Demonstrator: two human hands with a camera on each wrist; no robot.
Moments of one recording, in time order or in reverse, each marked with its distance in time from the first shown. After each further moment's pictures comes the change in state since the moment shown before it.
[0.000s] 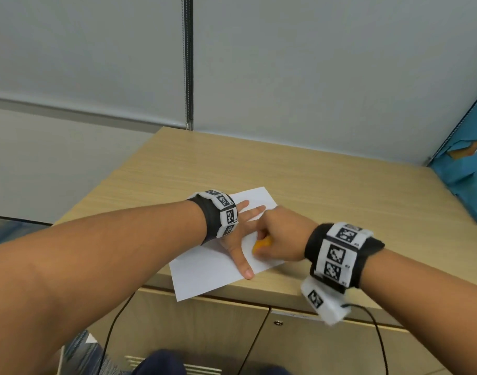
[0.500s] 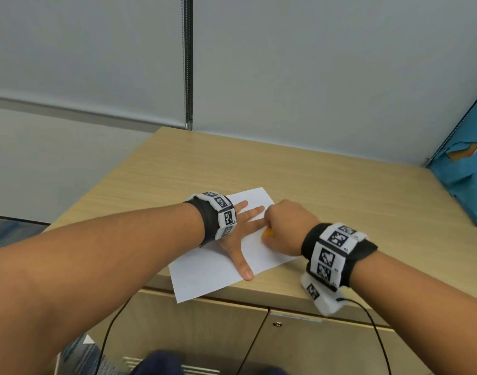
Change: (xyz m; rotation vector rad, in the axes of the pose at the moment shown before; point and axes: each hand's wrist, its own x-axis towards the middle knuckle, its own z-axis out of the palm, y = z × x) left_hand -0.002 0.002 -0.001 -0.007 -0.001 -0.009; right_hand 0.004 0.007 -0.003 -0.008 0.103 0.119
